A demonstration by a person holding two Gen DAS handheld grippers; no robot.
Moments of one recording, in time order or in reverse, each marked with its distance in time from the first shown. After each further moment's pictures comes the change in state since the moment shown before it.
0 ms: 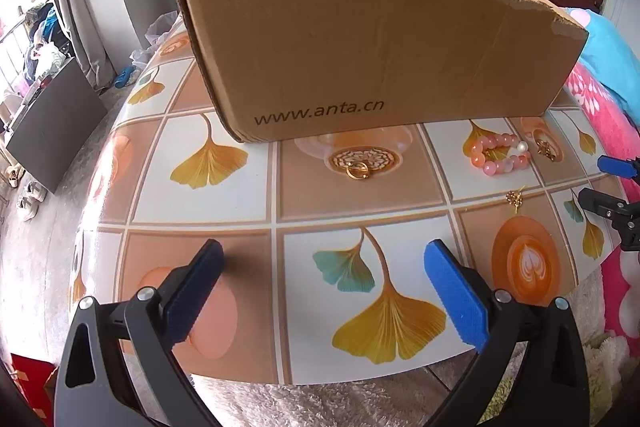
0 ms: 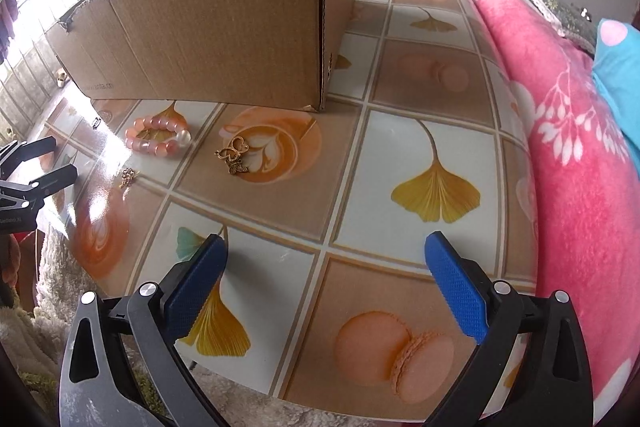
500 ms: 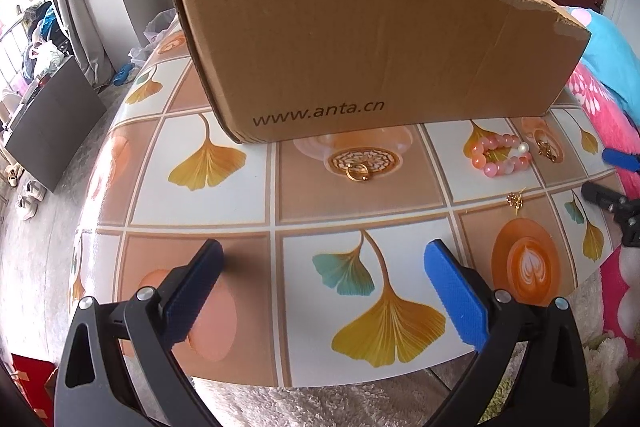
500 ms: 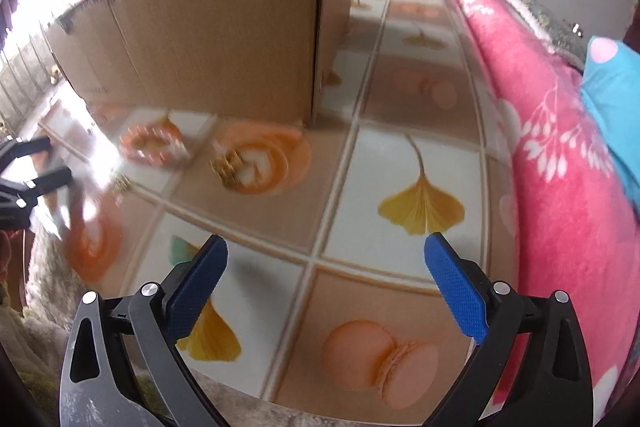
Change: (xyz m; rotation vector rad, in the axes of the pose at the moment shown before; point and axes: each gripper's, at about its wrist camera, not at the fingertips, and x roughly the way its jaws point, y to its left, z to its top) left arm 0.001 0.000 0.003 0.002 0.010 -0.006; right arm -0.013 0.006 0.006 -0.024 -0.072 -0.032
